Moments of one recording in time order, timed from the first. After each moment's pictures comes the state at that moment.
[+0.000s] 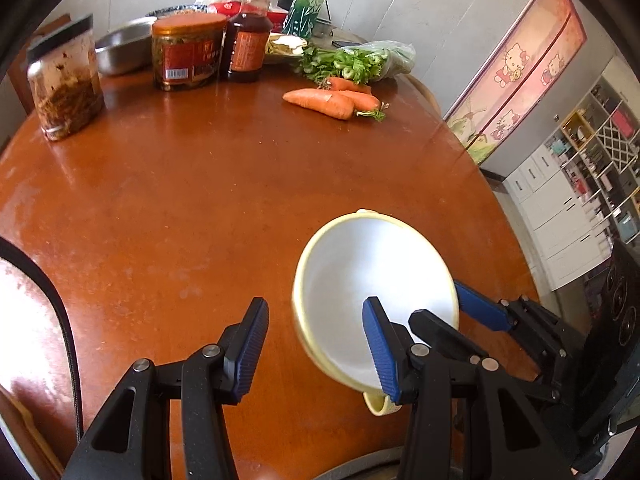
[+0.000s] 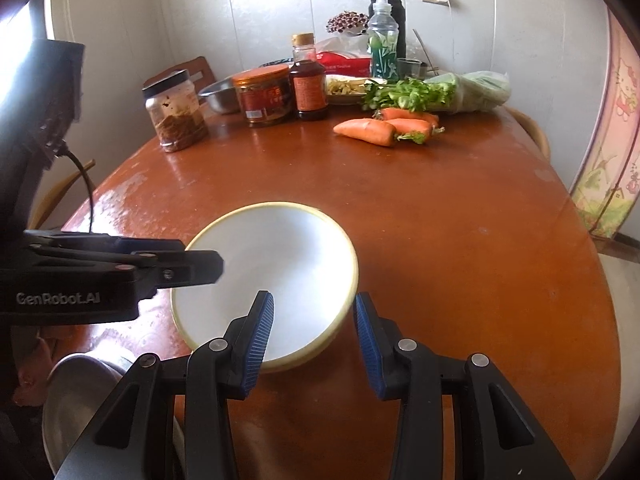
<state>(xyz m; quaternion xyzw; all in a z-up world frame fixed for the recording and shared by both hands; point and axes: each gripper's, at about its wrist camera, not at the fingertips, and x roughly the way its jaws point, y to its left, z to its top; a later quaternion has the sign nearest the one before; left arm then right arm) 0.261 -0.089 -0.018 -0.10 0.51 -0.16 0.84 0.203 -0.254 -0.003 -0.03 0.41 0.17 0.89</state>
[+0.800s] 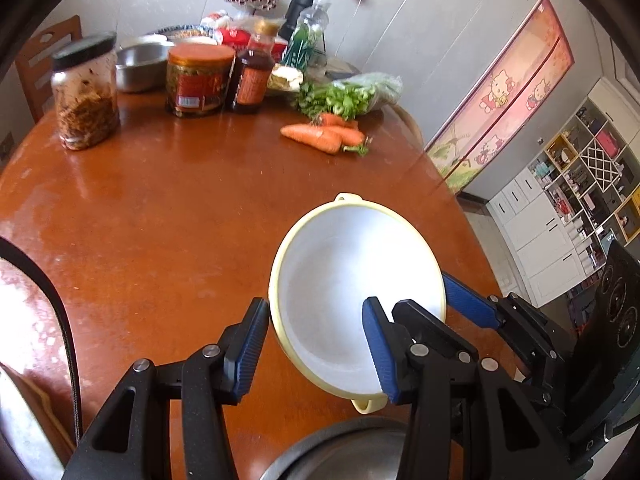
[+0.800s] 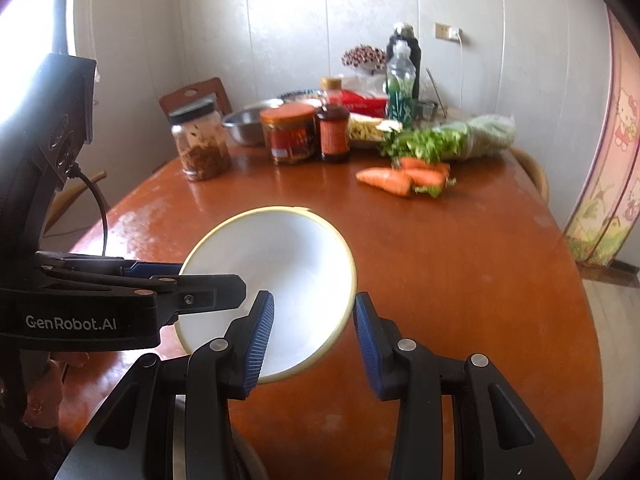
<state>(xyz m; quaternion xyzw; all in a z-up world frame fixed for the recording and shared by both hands) 0.235 -0.066 0.025 -0.13 0.47 -0.17 0.85 0.184 -0.223 0.042 -0.05 0.36 0.18 0.91</state>
